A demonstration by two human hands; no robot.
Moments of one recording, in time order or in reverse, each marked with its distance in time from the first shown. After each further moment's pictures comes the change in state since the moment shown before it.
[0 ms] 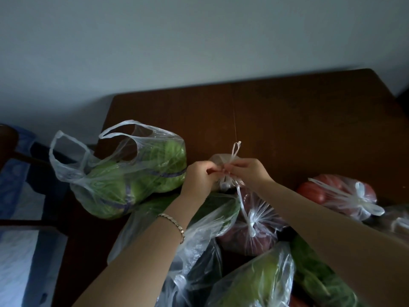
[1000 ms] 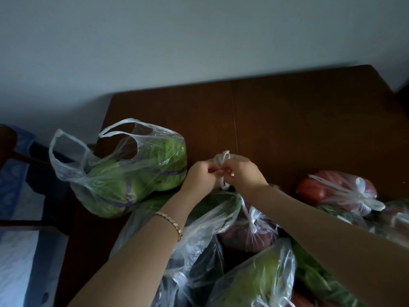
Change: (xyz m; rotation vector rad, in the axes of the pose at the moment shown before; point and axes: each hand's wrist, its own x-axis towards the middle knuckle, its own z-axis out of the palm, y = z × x) left_hand 0.004 0.002 0.000 -0.021 -0.152 -0.221; right_hand -0.011 -0.012 0.016 -0.828 -0.002 -0.348
